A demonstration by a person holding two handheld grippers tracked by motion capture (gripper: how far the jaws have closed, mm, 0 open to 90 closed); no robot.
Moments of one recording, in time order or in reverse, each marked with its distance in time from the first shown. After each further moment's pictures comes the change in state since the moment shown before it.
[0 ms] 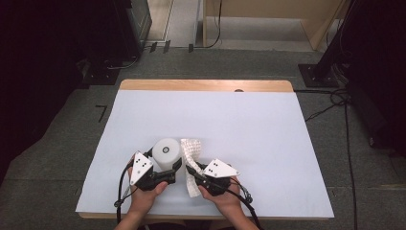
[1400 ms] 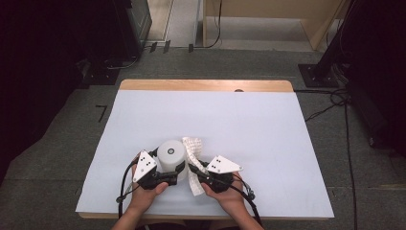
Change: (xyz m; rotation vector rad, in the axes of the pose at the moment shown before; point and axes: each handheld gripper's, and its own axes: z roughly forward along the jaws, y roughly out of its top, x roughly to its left) left arm 0.002 -0.005 0.009 0.044 -0.081 0.039; right arm -0.012 0.004 -0.003 0.025 0.027 0.013
